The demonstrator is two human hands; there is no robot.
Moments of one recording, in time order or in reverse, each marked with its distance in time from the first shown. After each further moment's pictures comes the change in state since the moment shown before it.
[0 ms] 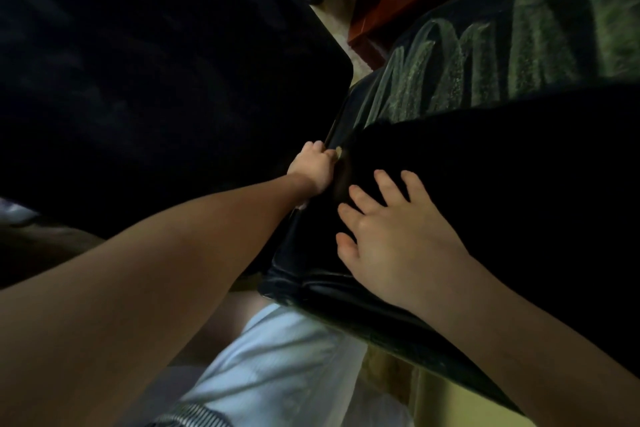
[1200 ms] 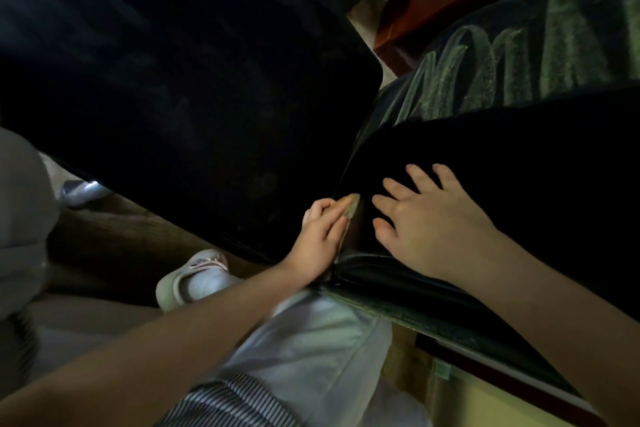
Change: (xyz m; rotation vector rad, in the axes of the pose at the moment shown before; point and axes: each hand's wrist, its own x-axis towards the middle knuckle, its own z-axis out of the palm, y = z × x) left_hand -0.159 0.002 0.006 -0.844 0.168 -0.016; right_hand 0.002 -0.003 -0.004 -0.039 -0.065 0.035
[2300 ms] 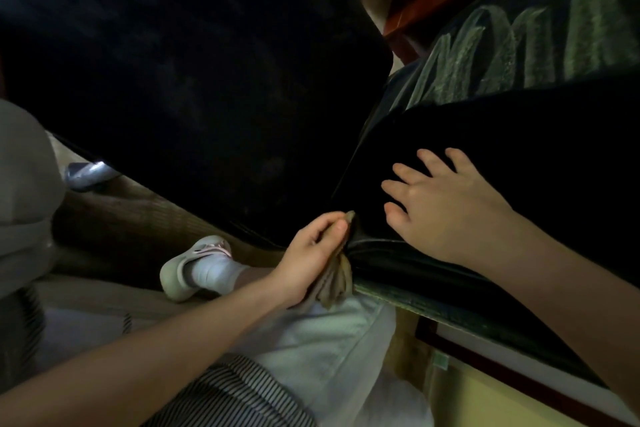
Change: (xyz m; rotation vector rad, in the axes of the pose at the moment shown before) left_hand -0.045 0.011 -0.013 -0.474 -0.068 -0.236; right_hand -0.001 0.000 -0.002 -0.017 -0.019 -0.004
